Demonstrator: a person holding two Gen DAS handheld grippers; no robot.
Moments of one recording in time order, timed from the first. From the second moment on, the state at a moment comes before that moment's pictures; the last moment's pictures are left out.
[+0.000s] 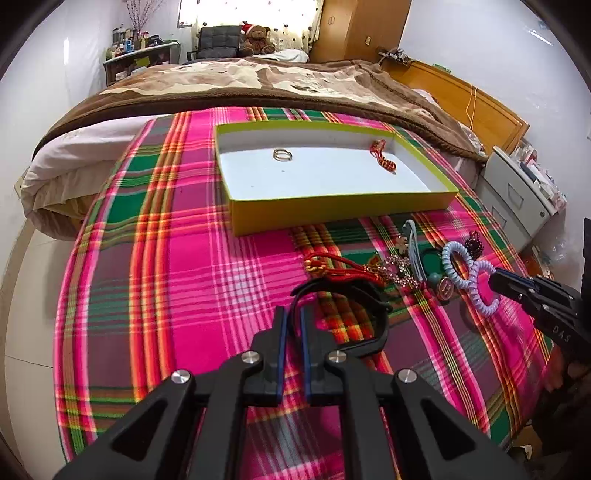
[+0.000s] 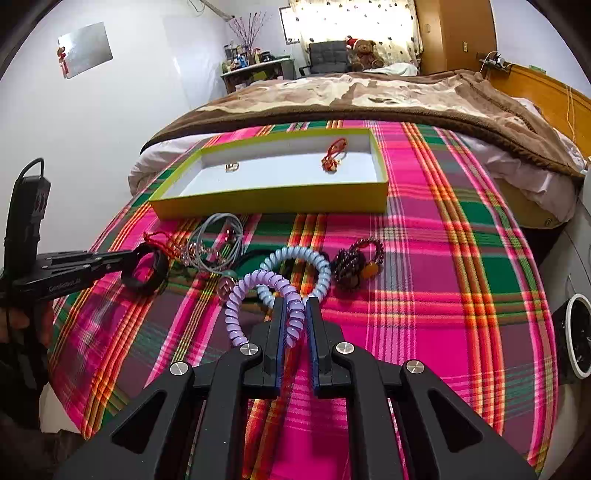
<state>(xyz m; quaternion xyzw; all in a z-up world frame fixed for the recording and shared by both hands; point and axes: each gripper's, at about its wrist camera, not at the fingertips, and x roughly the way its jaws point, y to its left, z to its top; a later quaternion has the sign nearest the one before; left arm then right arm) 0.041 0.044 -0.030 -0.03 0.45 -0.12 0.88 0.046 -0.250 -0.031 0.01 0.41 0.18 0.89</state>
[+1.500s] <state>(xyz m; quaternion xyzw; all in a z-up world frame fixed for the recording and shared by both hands) 0.043 0.070 -0.013 -0.02 0.45 -0.10 0.89 0.061 -0.240 -0.003 0.02 0.38 0.19 0.90</state>
